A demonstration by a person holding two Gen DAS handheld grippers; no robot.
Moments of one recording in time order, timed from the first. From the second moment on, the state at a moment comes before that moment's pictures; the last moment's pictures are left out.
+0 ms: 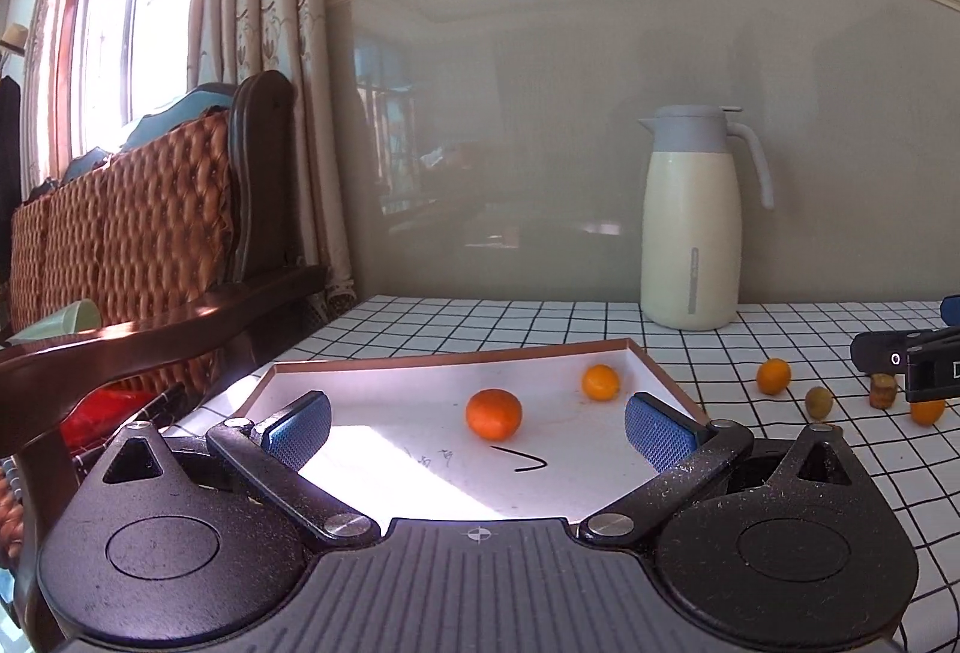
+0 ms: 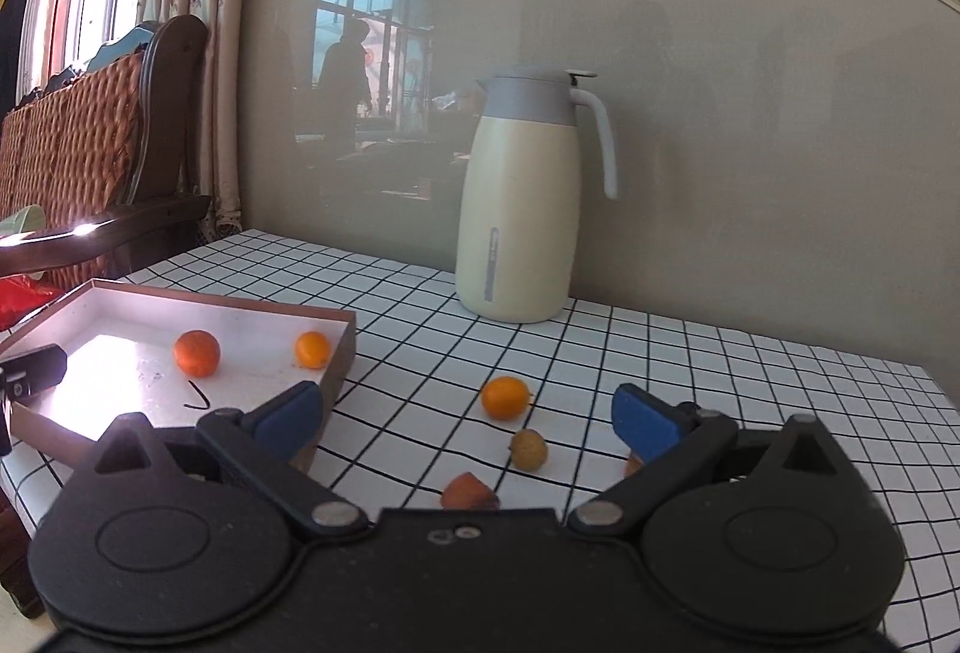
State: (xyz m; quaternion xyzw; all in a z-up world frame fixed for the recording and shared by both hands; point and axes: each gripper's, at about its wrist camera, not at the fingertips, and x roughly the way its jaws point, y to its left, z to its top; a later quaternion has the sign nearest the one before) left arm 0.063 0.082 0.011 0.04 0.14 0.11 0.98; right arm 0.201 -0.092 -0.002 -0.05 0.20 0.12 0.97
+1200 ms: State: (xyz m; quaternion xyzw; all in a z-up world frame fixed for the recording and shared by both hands) left arm 0.122 -0.066 -0.014 0.07 0.16 -0.04 0.98; right arm 0.197 -0.213 -0.034 -0.05 0.24 0.02 0.97
